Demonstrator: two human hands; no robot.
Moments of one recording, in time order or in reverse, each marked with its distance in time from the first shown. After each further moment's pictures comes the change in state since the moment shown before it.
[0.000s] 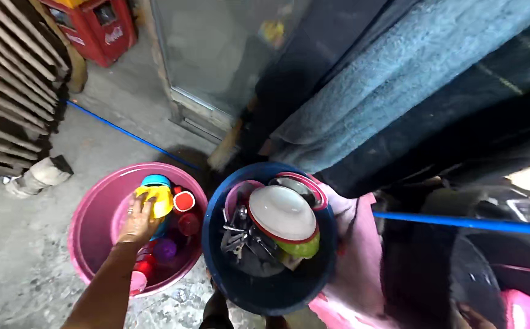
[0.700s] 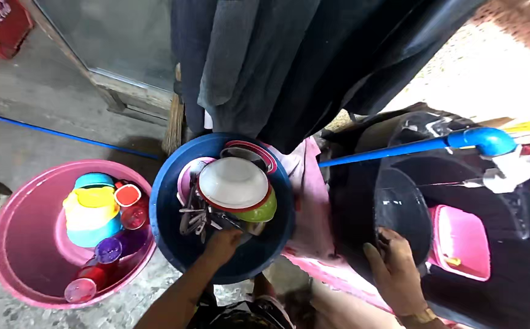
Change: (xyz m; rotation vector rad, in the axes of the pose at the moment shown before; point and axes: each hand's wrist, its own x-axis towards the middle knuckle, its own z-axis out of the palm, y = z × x) left_hand -0.093 0.300 0.138 -0.346 -0.761 0.293; right_hand -0.007 0.025 0.006 -0.187 0.092 -0.408
